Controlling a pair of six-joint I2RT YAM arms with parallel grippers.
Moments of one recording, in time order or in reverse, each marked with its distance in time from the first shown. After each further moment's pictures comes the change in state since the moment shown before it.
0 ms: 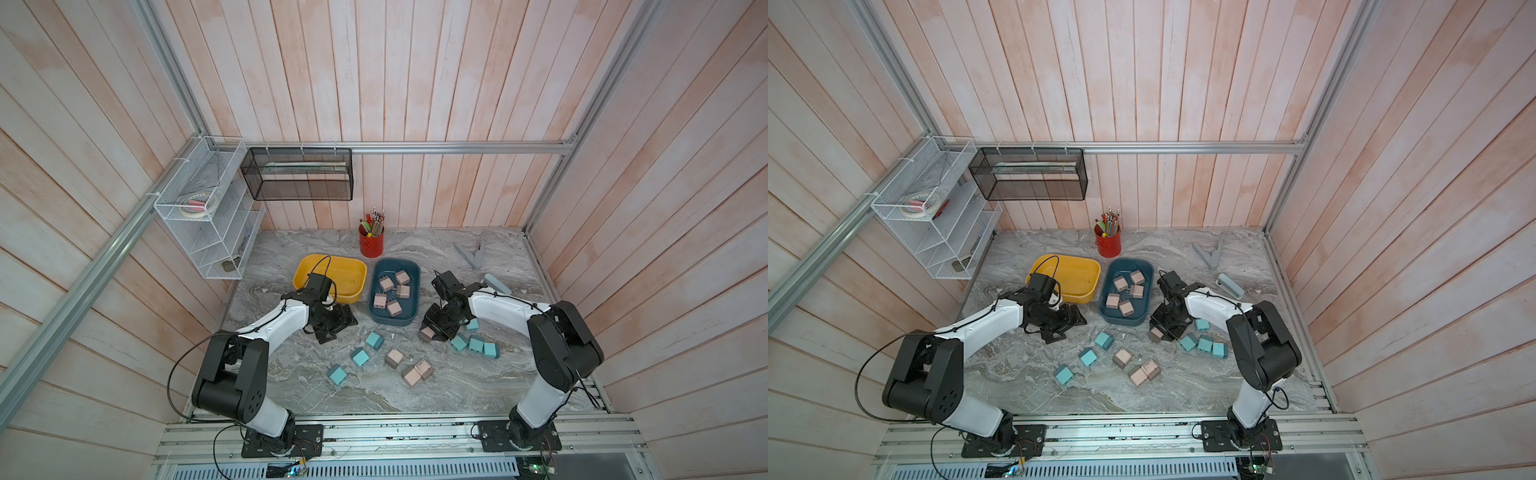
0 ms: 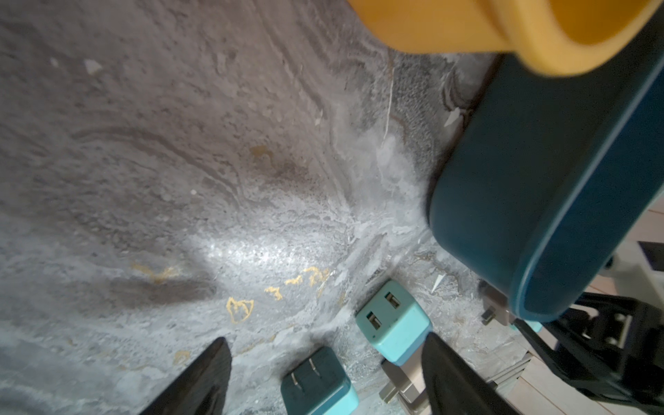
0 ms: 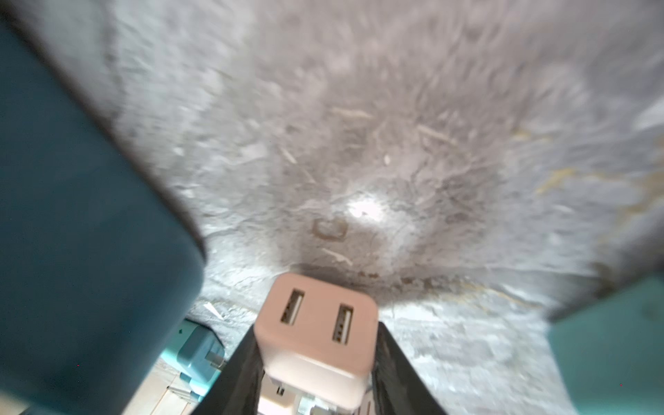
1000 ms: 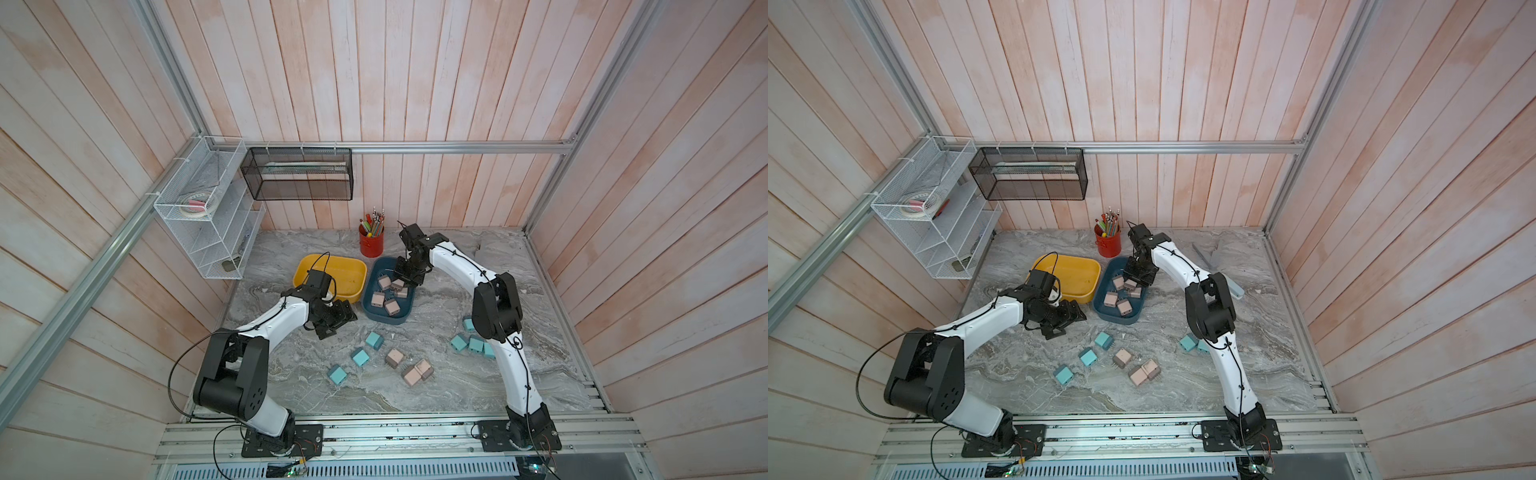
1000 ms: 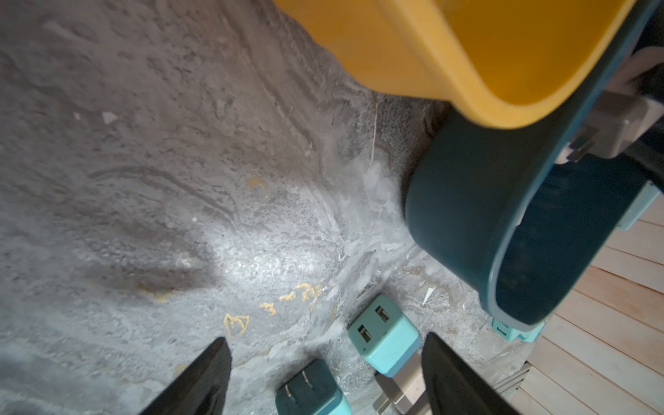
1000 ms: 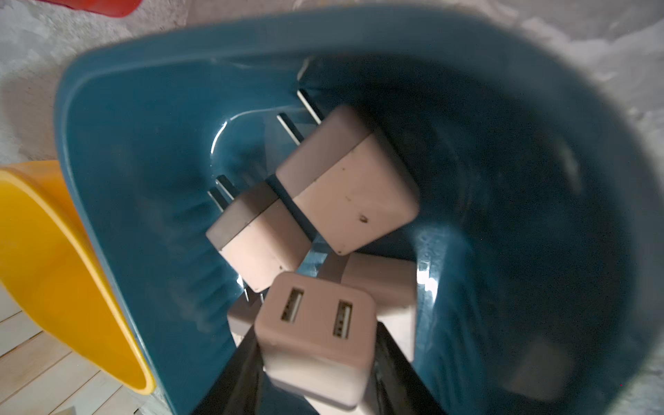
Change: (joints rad) left arm 0.007 0.011 0.032 0.005 -0.016 -0.002; right arm 0.017 0.623 1.013 -0.304 0.034 -0.323
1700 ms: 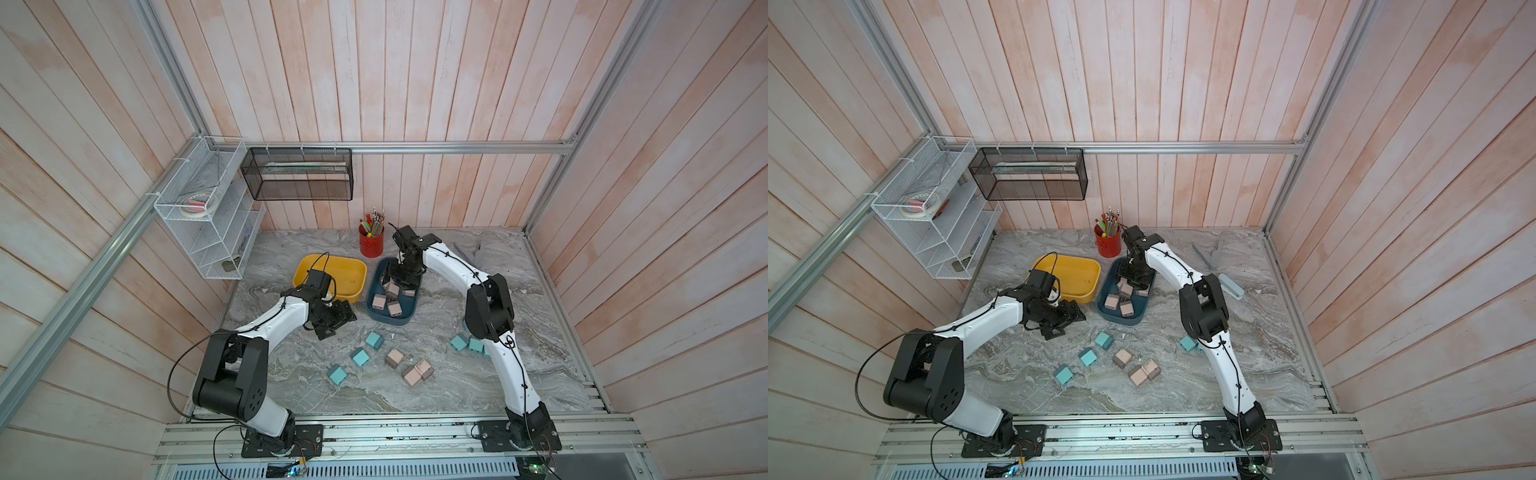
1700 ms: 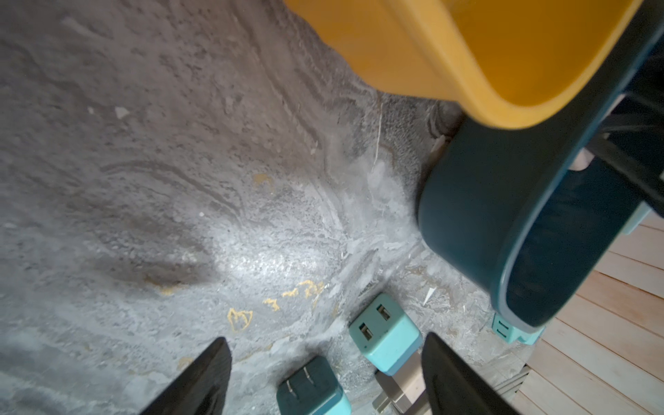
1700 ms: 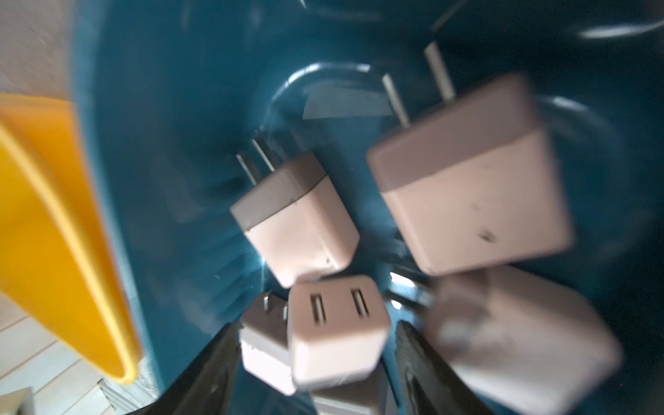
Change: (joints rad) left arm 0.000 -0.004 0.018 -0.028 -0.011 -0.010; right arm 0.026 0.049 0.113 -0.072 -0.002 -0.137
